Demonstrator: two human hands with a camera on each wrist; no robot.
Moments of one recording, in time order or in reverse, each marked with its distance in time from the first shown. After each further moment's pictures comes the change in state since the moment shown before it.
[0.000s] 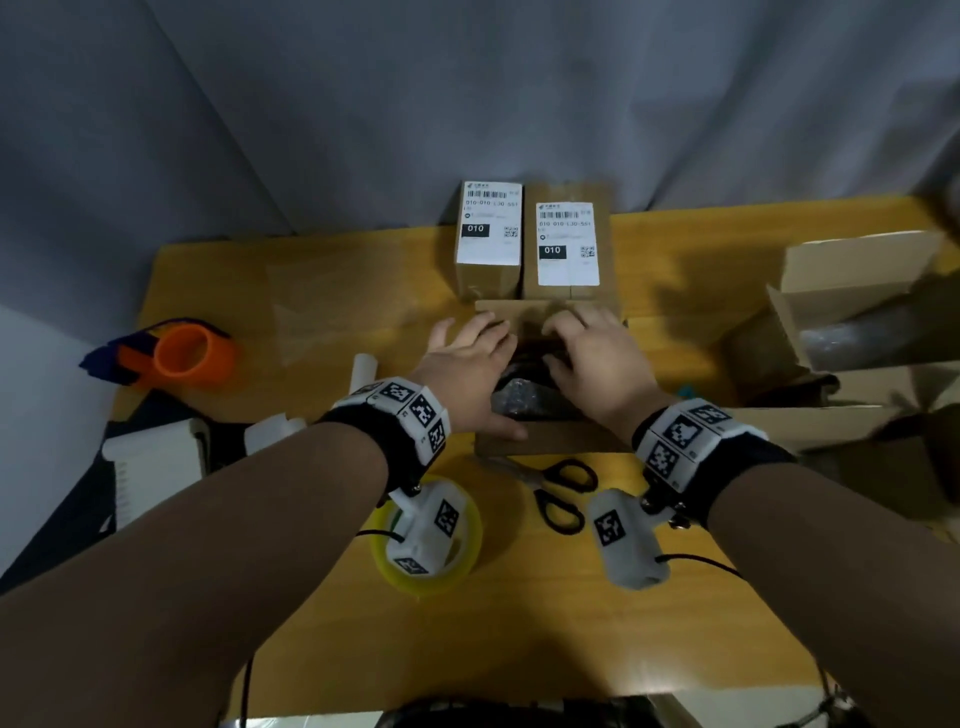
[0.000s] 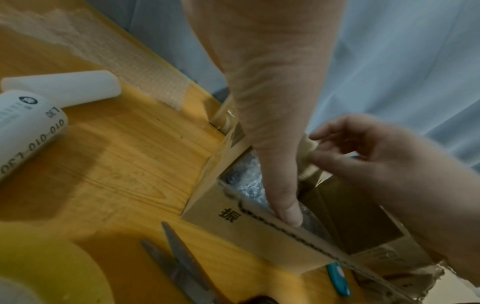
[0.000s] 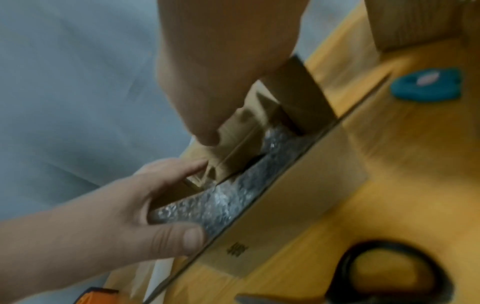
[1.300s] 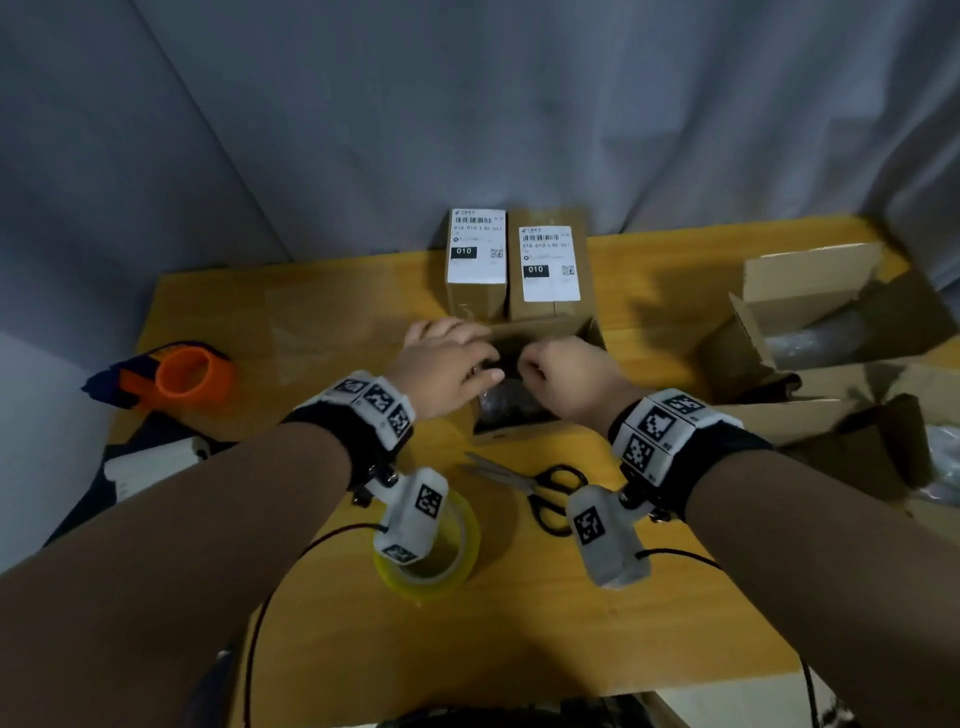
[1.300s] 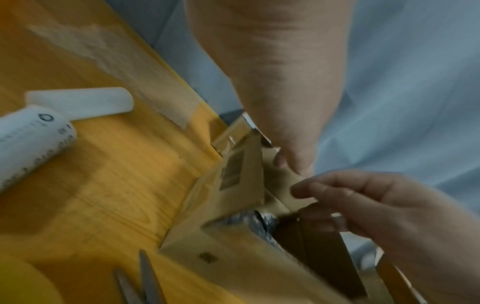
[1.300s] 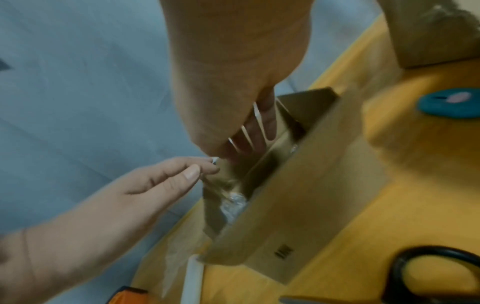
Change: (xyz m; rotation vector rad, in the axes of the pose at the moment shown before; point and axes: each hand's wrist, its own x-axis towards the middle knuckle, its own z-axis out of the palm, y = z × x) left_hand -0.014 -0.019 -0.016 -0.157 0.184 0.045; right_hand -0.002 -0.023 -0.015 0.020 -0.170 0.019
